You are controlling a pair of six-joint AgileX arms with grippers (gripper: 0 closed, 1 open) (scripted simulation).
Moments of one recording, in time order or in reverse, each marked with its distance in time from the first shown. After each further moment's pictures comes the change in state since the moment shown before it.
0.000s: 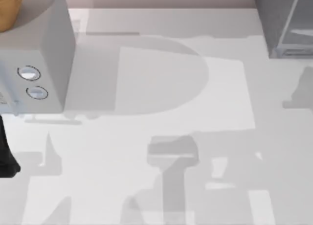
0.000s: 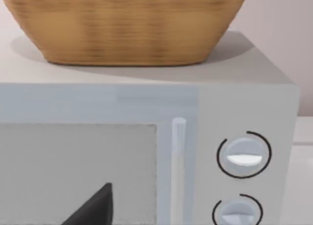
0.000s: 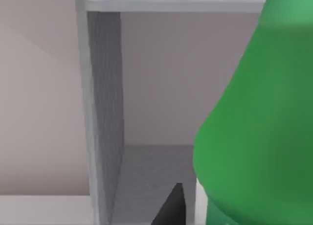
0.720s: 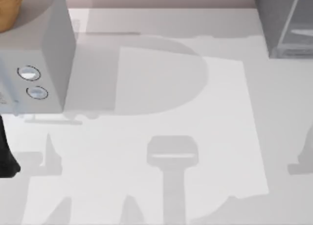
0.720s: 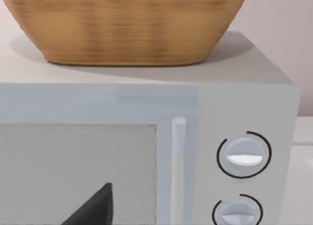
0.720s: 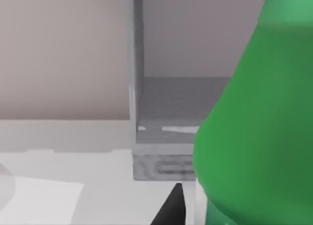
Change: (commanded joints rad) left arm 0.000 0.000 0.000 0.000 0.000 0.000; right arm 0.121 -0.991 -0.423 -0.581 0.105 -0.005
